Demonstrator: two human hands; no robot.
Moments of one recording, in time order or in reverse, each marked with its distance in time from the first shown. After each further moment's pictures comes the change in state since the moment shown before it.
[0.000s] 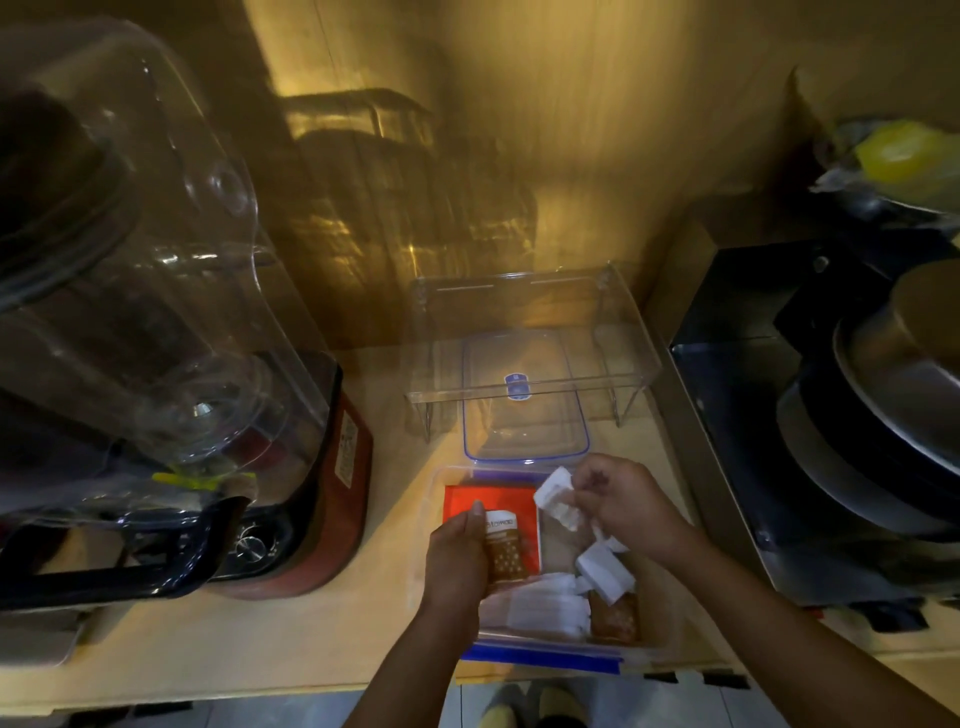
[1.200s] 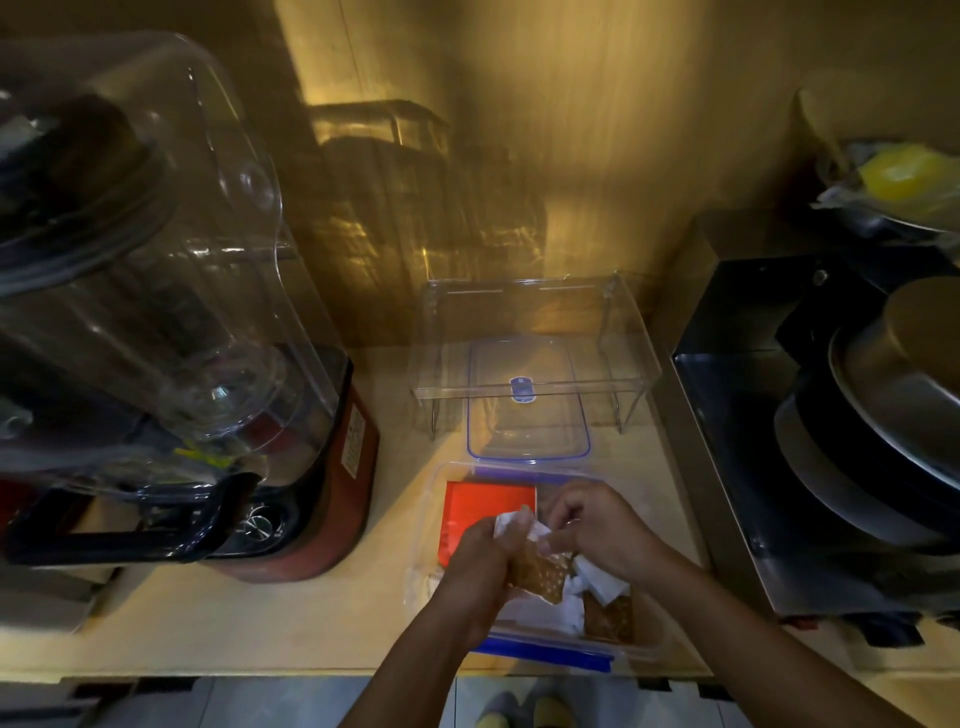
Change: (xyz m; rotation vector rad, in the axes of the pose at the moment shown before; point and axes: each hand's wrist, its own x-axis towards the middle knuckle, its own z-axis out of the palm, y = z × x) left_hand -0.011 -0.005 0.010 0.046 -0.251 -0.016; right_hand -0.017 -0.013 0.017 -0.018 -0.164 0.009
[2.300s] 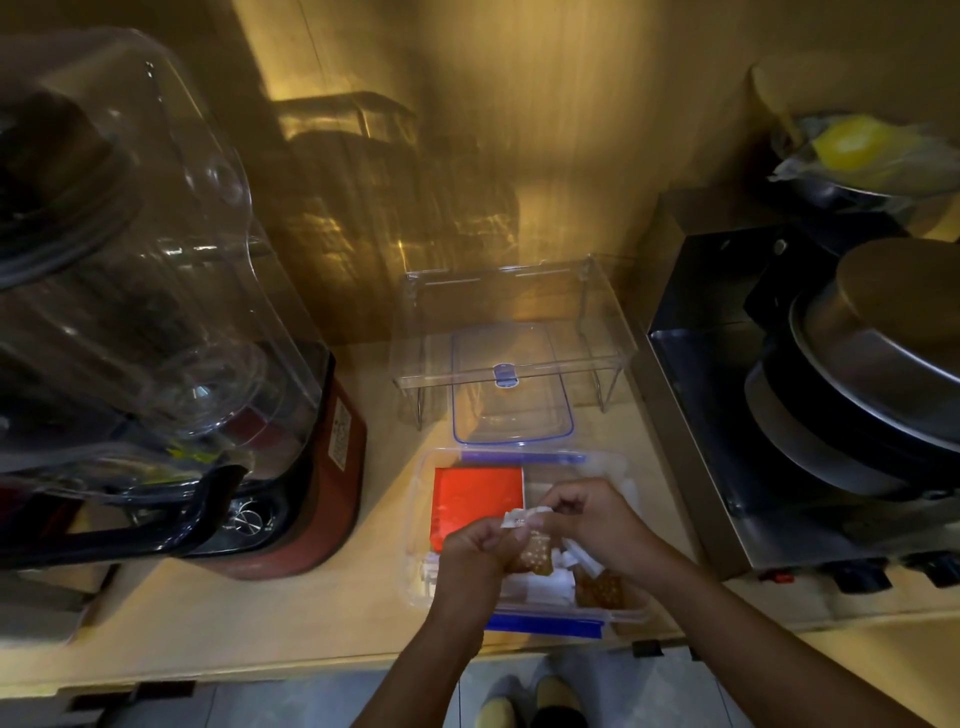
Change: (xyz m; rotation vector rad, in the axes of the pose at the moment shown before) left_hand -0.016 -0.020 0.006 0.009 0.128 0.174; right_hand -0.023 0.011 0.006 0.196 0.018 -0.063
